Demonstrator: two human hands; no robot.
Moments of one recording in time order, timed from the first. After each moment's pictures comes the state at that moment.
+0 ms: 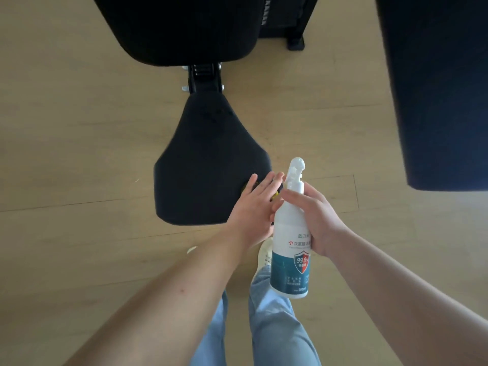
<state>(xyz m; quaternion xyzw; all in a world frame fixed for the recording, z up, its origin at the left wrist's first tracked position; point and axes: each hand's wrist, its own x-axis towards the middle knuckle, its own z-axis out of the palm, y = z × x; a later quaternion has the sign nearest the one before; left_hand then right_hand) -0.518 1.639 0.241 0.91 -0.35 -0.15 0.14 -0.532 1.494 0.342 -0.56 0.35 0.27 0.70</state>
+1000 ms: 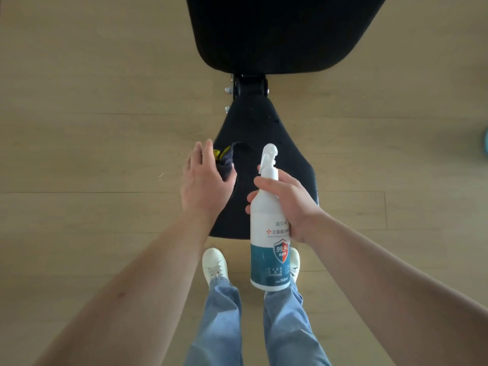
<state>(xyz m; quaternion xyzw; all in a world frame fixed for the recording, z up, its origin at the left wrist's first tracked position) -0.436 1.783 0.245 0.96 0.10 -0.11 0.24 -0.456 1.606 0.317 -0.55 0.29 0.36 0.69</state>
